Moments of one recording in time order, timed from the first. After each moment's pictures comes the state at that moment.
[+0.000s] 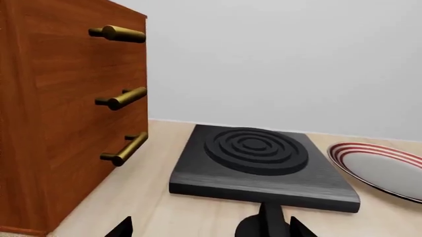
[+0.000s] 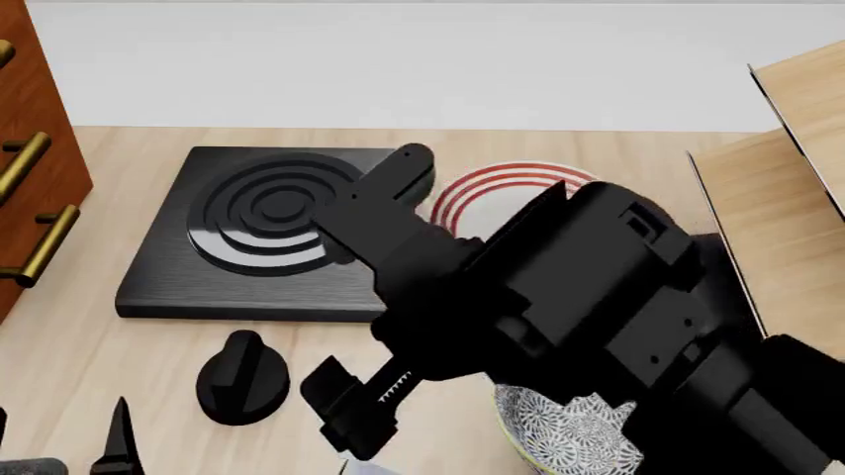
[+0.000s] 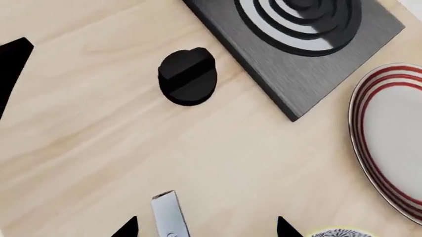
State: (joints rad) left arm -0.06 -0.25 0.09 0.05 -0.31 -0.02 -0.20; right arm 1.43 0.31 -1.09 0.29 1.00 1.25 -0.18
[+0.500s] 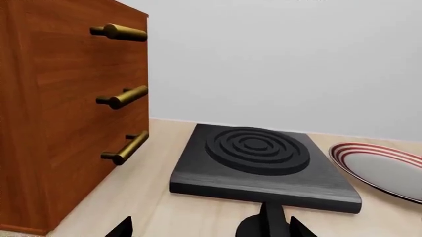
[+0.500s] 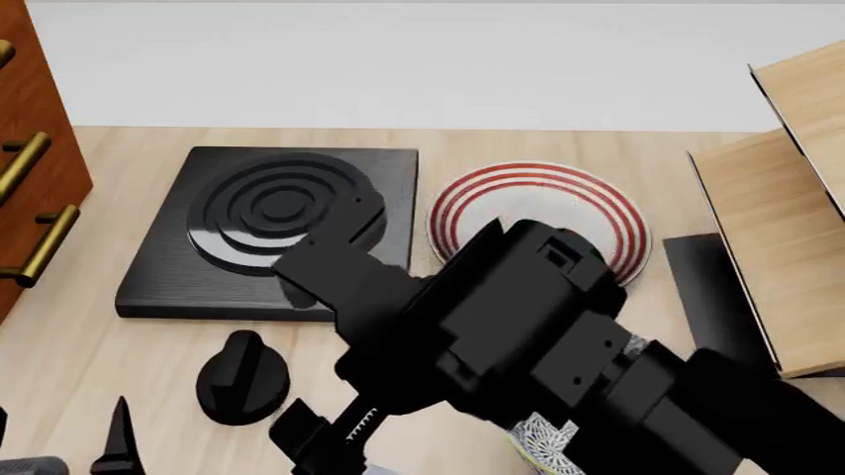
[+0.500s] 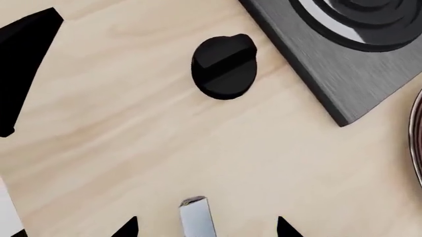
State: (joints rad) left arm -0.06 -0.26 0.10 0.04 -0.31 -0.01 -0.21; right arm 1.40 0.23 -1.19 0.38 0.95 1.17 -0.28
